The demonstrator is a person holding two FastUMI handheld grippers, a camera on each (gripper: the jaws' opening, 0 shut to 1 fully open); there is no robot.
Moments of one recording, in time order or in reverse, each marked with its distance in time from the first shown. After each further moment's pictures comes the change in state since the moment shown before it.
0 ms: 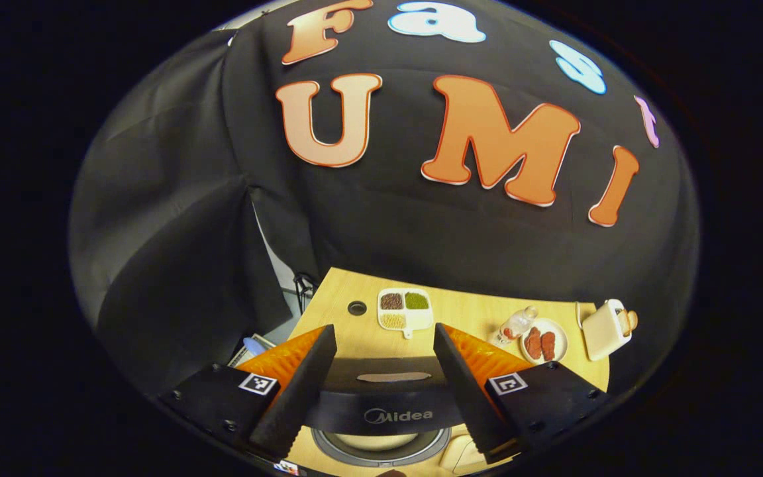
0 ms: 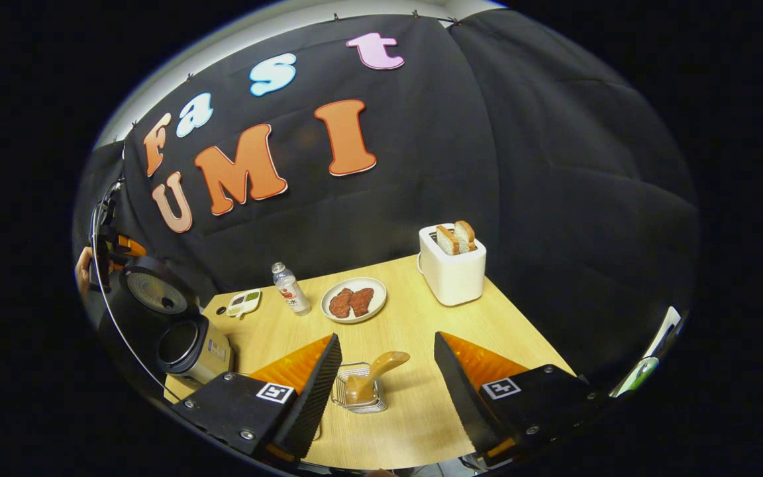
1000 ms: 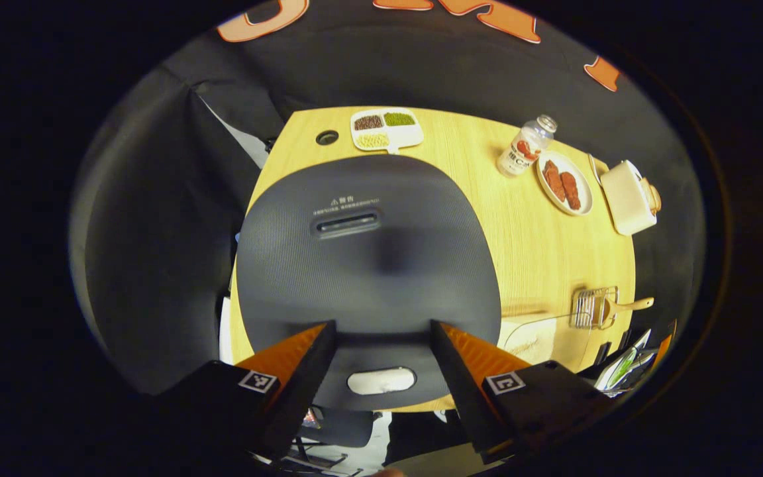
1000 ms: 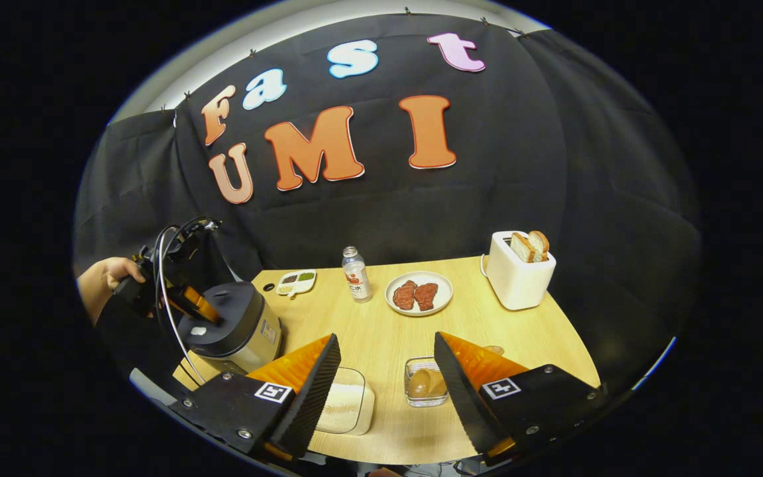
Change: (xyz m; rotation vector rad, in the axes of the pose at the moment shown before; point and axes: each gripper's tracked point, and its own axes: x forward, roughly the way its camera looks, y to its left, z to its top) left arm 0.018 -0.022 -0.231 0.156 0.598 -0.049; right arm -0.020 0.115 -0.007 -0.137 0.011 0.197
